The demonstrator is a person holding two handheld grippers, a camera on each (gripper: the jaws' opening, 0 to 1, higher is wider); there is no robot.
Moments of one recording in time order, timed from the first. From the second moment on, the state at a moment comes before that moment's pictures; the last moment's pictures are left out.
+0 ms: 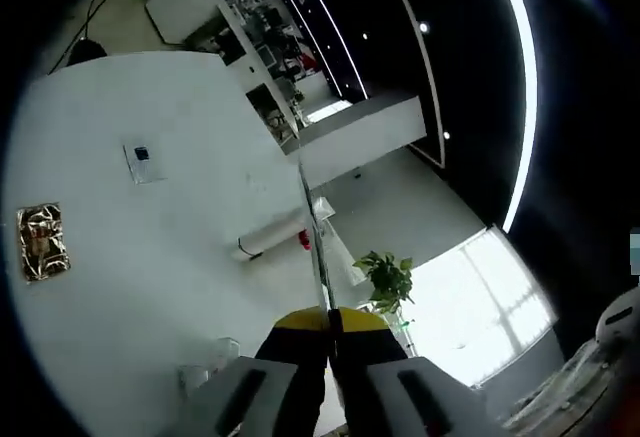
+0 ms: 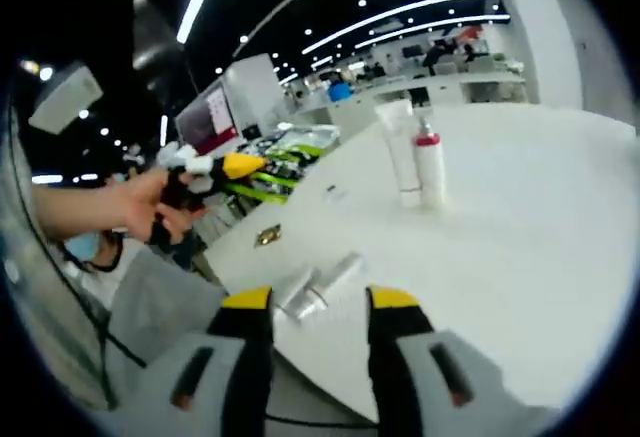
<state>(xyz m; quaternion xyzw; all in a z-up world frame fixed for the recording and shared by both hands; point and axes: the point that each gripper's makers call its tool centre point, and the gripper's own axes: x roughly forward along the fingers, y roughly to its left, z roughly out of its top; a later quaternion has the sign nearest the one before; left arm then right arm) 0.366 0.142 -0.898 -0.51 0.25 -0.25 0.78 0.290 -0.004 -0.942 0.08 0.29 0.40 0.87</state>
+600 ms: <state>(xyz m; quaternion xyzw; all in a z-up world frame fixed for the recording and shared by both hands) 0.431 0.146 -0.973 -0.50 0.33 -0.22 0.77 0.293 -0.006 -0.953 0.05 0.30 0.38 0.87</state>
